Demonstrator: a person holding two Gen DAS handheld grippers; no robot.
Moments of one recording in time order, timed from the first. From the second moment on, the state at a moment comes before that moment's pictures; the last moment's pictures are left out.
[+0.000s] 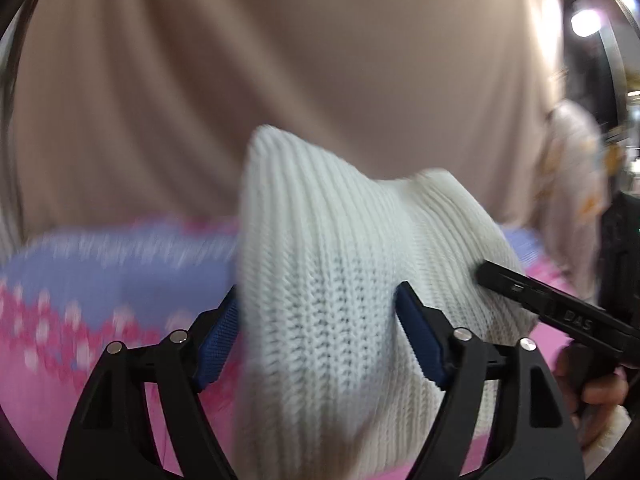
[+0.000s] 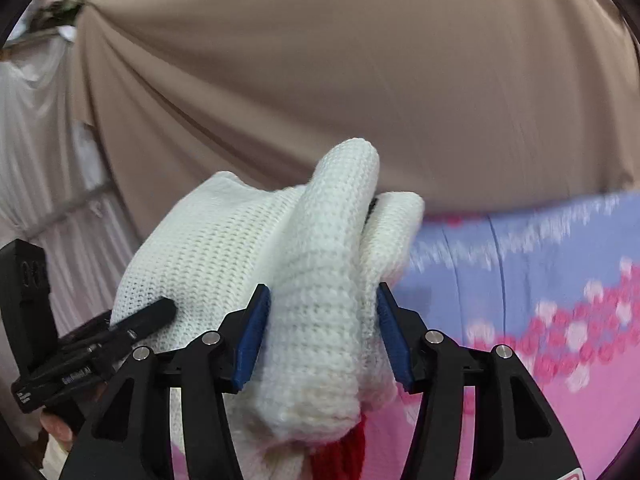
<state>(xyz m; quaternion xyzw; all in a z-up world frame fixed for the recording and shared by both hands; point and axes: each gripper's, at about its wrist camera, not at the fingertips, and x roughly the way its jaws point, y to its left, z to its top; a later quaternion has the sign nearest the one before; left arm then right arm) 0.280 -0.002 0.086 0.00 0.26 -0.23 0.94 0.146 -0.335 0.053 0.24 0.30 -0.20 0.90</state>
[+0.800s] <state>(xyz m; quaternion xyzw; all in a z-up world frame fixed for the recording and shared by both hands) 0.287 0.025 -0.004 -0.05 0.36 -0.21 0.91 0.181 -0.333 0.026 0.19 0.33 -0.19 0.91</state>
